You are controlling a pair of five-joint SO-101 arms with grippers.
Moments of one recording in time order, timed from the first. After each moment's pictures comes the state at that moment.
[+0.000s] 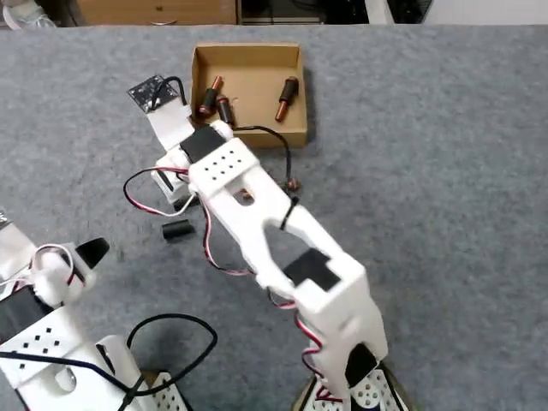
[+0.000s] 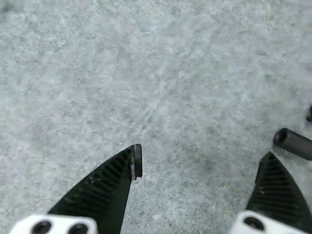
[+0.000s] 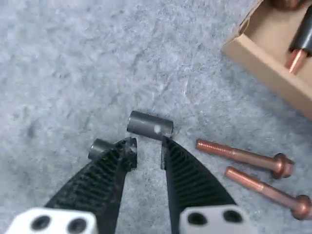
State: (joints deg) left arm -40.1 -67.3 57.7 78.7 -5.5; right arm -43.4 31.5 -25.5 72.8 -11.8
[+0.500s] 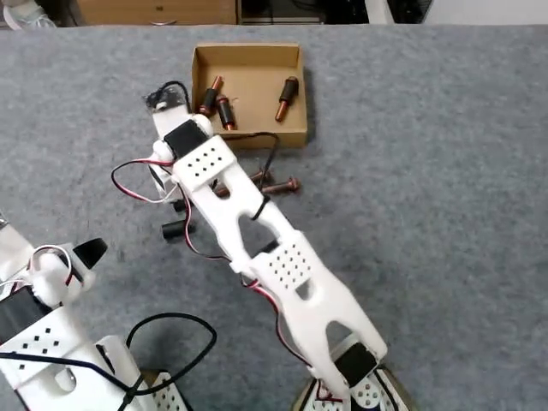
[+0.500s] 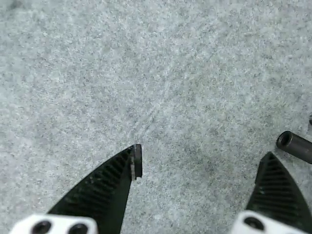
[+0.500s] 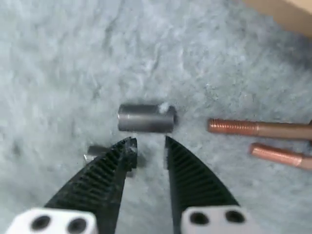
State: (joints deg) left arm -40.5 -67.3 57.7 78.7 -5.5; right arm -43.9 65.0 -76.7 100.2 -28.7
